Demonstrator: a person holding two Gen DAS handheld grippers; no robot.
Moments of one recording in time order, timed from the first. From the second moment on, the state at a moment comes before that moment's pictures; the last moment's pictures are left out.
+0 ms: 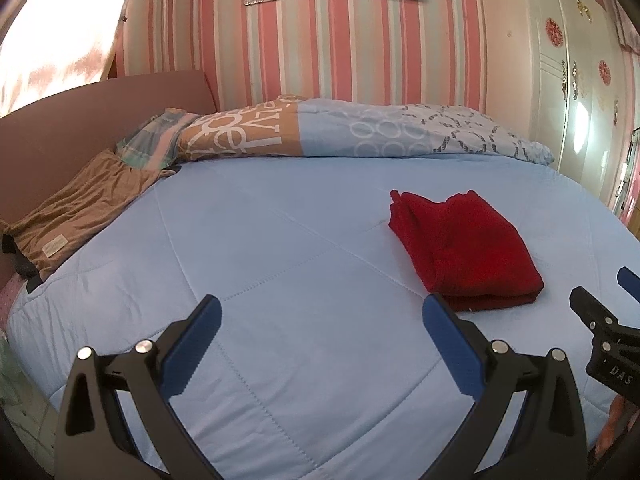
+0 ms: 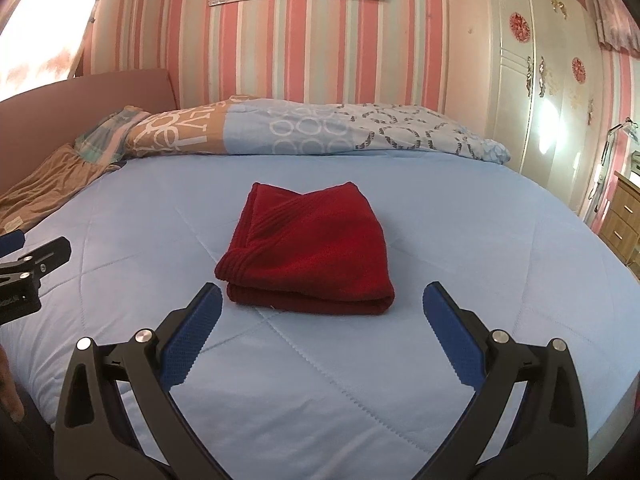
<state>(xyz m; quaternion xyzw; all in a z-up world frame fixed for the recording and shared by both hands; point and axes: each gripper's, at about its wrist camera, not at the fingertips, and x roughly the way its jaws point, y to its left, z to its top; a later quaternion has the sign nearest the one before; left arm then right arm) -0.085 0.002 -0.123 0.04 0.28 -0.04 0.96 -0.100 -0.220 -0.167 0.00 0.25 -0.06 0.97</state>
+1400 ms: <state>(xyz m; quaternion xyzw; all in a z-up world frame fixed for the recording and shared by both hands) -0.080 0.010 -0.123 0.03 0.28 -0.03 0.96 -0.098 -0.224 -0.156 0.00 0.24 -0.06 0.97</state>
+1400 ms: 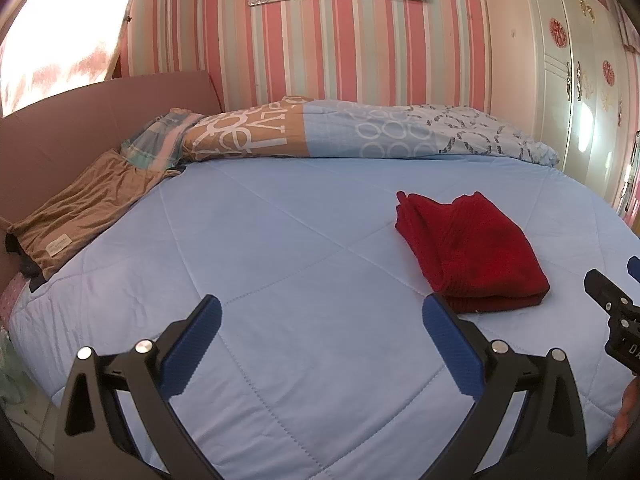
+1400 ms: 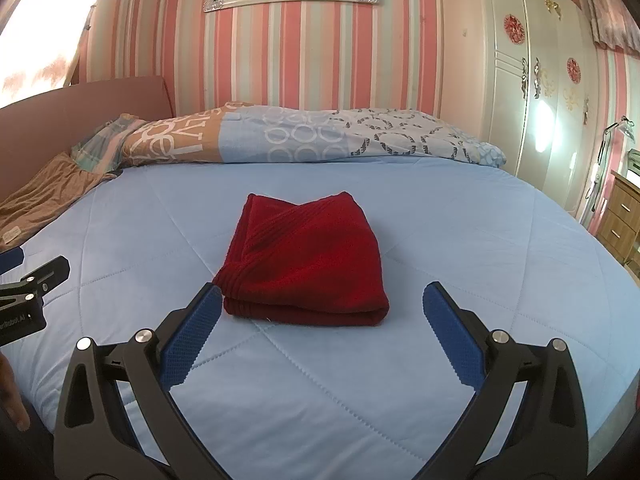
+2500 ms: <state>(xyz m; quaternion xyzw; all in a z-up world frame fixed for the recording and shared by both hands) -0.078 0.014 -0.122 0.04 0.27 -0.01 0.96 -0.098 -0.223 -0.151 0.00 0.24 -0.07 0.97</state>
